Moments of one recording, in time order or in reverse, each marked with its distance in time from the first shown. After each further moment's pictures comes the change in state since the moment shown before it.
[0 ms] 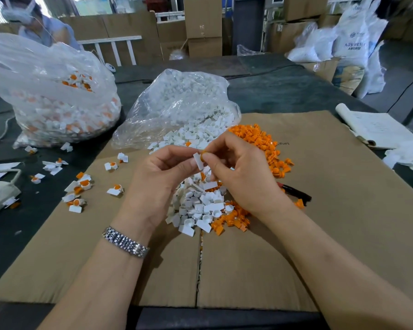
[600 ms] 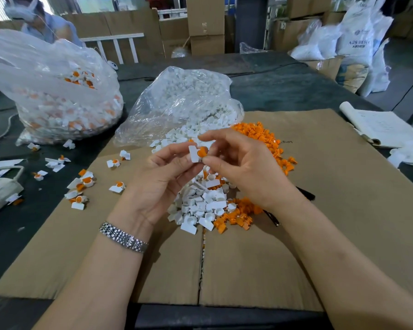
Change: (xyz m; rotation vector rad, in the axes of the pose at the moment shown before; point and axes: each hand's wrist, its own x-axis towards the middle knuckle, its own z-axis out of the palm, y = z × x) left_hand 0.004 0.002 -0.005 -0.300 -0.026 -0.192; right_hand 0.002 -0.003 -0.011 0.124 -0.152 0.010
